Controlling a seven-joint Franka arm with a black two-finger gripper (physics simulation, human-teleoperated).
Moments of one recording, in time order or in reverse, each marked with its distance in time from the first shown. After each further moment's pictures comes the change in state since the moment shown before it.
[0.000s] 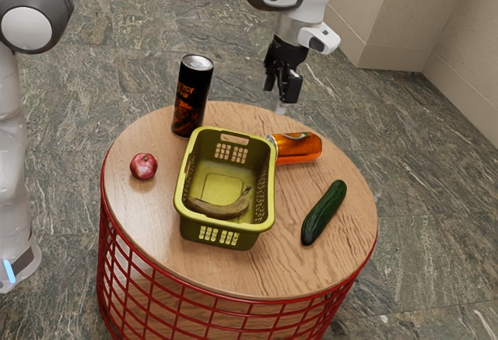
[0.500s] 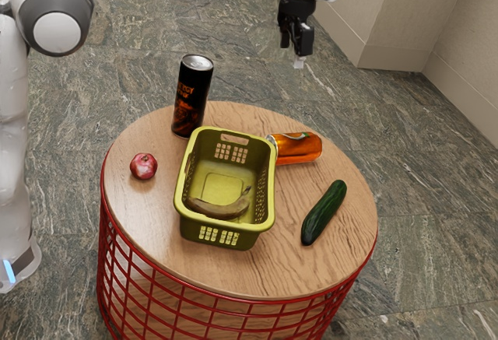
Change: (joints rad) arm -0.044 0.097 0.149 0.233 -0.038 0.039 0.135
